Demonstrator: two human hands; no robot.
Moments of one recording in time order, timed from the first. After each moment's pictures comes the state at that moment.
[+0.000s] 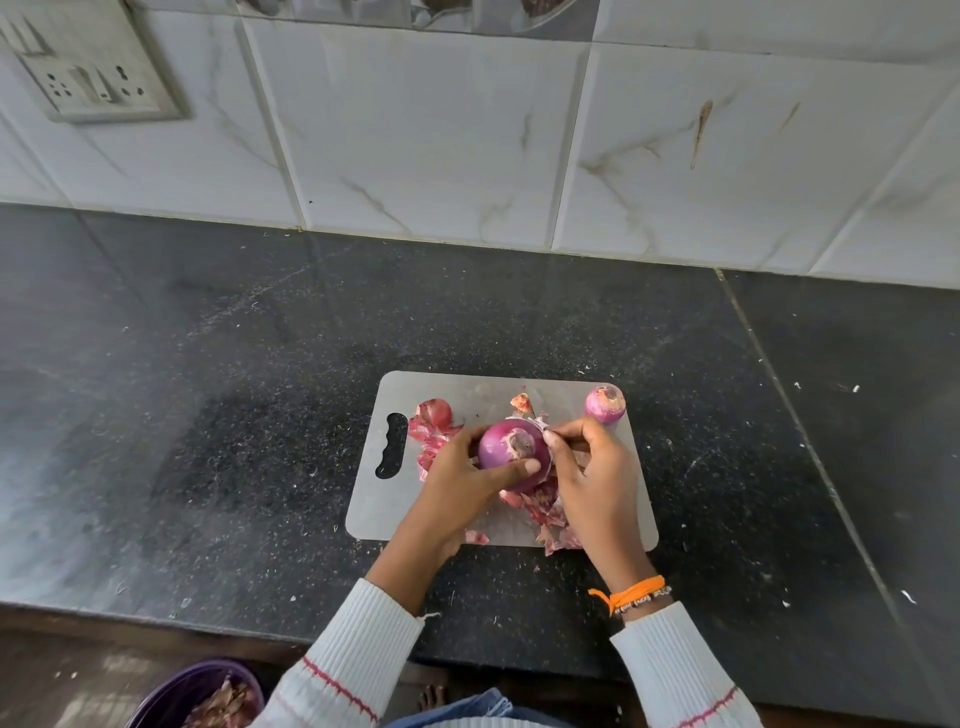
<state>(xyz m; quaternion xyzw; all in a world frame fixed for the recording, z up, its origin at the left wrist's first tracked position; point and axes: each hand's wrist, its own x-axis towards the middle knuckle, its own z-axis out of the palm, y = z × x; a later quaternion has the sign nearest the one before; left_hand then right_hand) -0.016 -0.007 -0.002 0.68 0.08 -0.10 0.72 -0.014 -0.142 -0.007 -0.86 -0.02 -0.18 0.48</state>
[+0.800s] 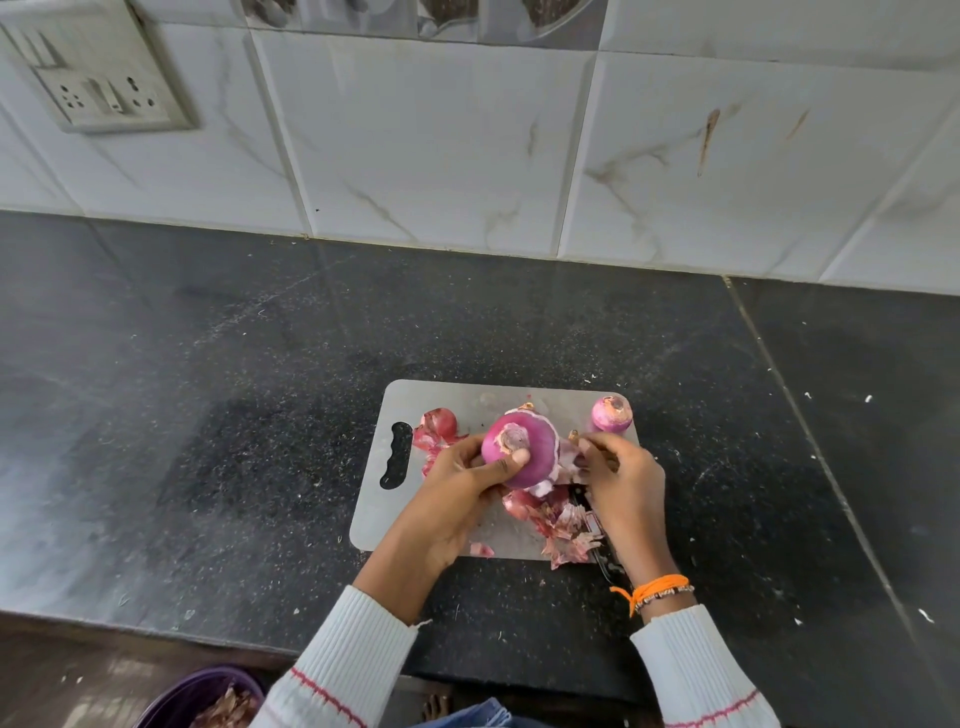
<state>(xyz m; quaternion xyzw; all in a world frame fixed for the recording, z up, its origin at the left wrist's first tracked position) -0.011 0.001 0.002 0.51 0.12 -0.17 0.84 -0.001 -0.163 -0.015 -0.87 0.07 -0.12 0.47</state>
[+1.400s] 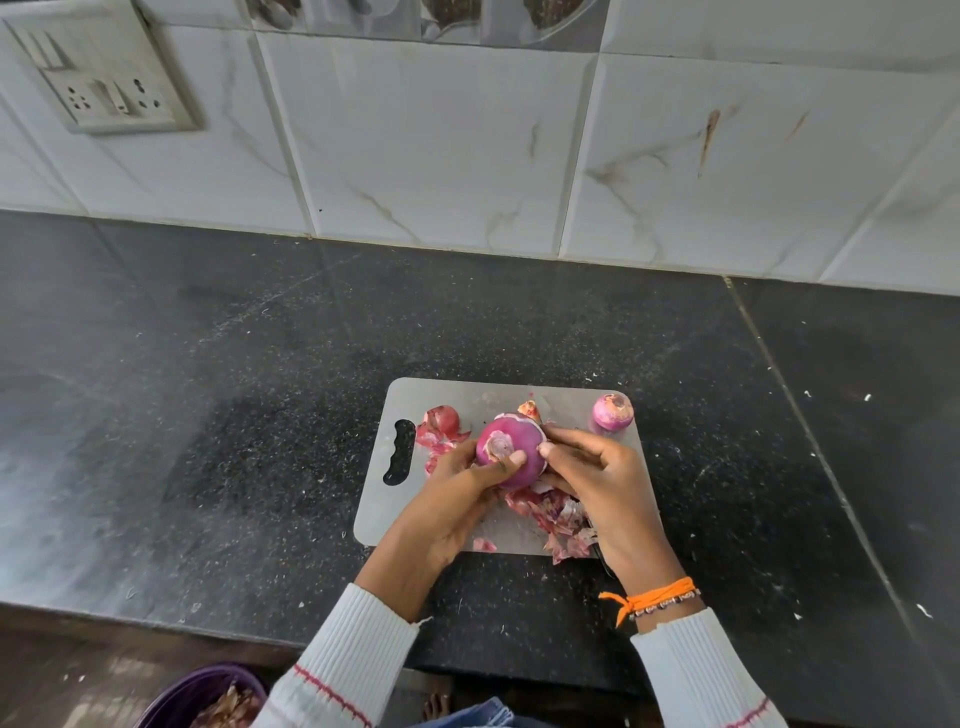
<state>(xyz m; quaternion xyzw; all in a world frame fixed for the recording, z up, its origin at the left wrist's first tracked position) -0.017 0.001 0.006 0.46 0.14 -0.18 0.86 -0.011 -0.143 0.003 -0.71 0.05 0.00 0.70</state>
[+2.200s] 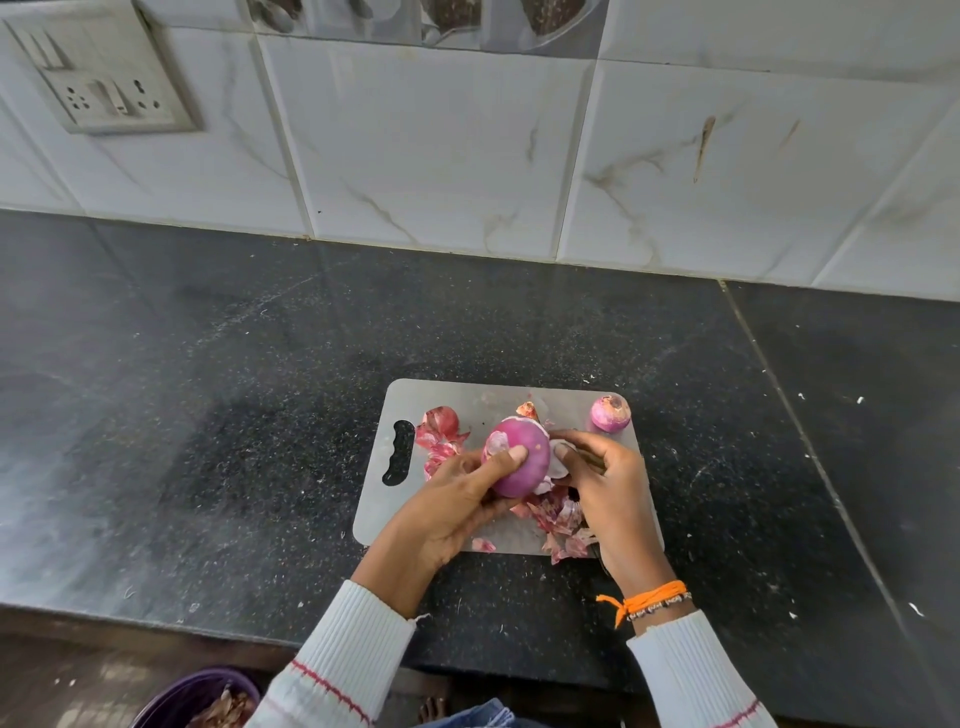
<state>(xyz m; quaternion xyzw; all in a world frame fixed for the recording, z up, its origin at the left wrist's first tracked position) -0.023 0.005 0.016 0.48 0.14 -0.24 0.83 -0.015 -0.145 0.004 -0.81 0.03 -0.07 0.58</state>
